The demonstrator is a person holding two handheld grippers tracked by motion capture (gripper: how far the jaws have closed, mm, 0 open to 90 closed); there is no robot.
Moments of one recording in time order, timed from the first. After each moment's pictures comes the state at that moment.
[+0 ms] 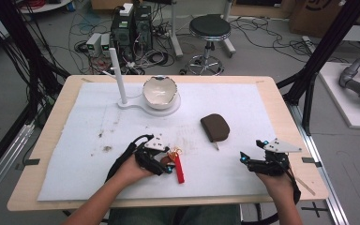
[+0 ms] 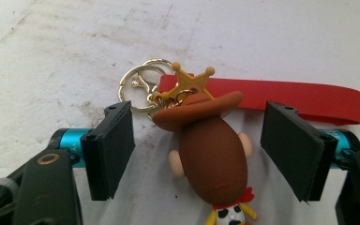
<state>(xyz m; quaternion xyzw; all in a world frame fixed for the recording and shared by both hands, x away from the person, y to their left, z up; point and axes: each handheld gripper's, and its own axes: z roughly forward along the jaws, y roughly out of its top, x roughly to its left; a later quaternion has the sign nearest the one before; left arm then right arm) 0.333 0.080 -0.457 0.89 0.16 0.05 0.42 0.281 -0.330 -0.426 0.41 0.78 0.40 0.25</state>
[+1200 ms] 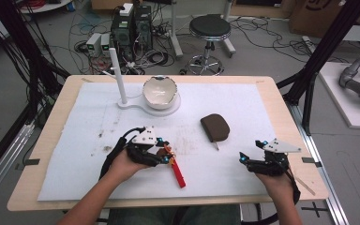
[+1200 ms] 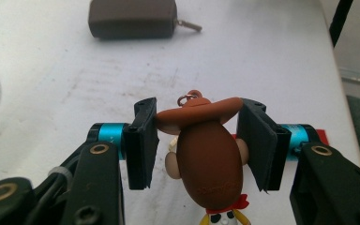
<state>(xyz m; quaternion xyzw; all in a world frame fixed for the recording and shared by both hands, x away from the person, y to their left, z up) 0.325 0.100 -0.412 0.86 0.14 0.08 0.48 0.280 -0.329 -0.425 0.41 0.78 0.40 0.25</state>
